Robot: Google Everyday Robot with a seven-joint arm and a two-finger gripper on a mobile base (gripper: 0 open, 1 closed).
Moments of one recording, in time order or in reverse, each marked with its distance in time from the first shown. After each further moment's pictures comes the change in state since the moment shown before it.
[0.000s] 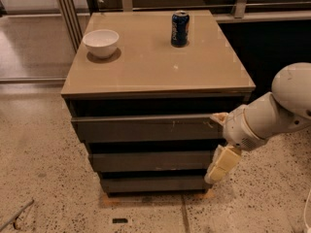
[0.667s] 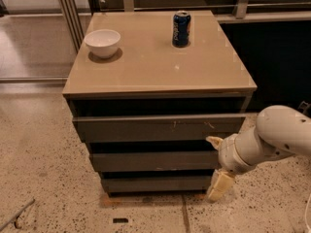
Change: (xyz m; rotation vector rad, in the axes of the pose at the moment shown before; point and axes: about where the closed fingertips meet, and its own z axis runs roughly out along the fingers) arm 0.058 0.007 0.080 -0.020 0.024 -0.079
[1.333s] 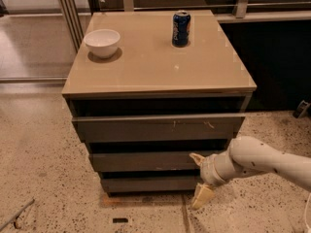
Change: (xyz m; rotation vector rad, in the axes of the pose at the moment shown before) arm 0.044 -0.011 0.140 -0.038 -0.094 -0.055
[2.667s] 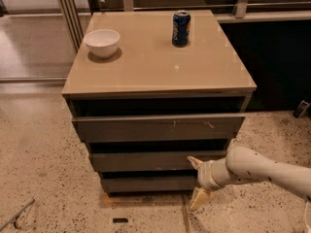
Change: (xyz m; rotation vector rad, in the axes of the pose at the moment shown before) arm 0.019 -0.008 0.040 0.053 -0.025 -0.054
